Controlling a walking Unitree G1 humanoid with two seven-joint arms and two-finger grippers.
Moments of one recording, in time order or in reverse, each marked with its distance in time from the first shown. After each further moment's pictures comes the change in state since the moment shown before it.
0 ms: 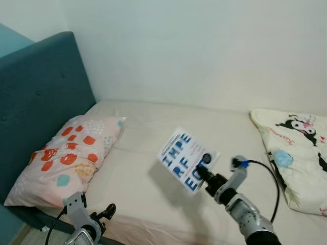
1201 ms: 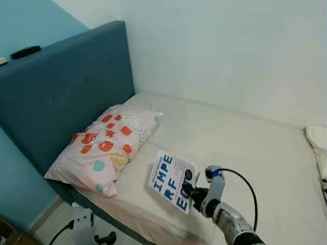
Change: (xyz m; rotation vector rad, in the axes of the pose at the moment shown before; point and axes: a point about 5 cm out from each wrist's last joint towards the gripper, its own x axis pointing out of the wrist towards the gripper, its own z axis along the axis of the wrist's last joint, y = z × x) left arm -0.008 0.010 -0.037 0.186 0.213 0.101; right arm 0.004 -0.002 -0.046 -0.148 0.180 -0.073
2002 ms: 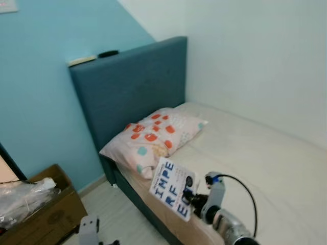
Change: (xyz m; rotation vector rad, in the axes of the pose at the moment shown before) left arm 0.002 -0.010 -0.005 0.057 0.029 -0.028; right arm -0.004 -0.003 -0.012 0.031 0.009 -0.029
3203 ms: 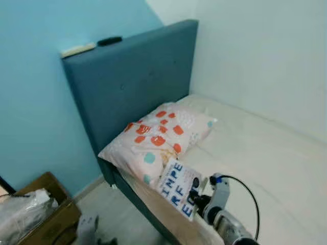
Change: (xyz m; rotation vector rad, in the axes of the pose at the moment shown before) left arm 0.004 -0.015 0.008 0.052 -0.014 -0.047; right arm -0.019 -0.034 -0.003 0.060 -0.013 -0.254
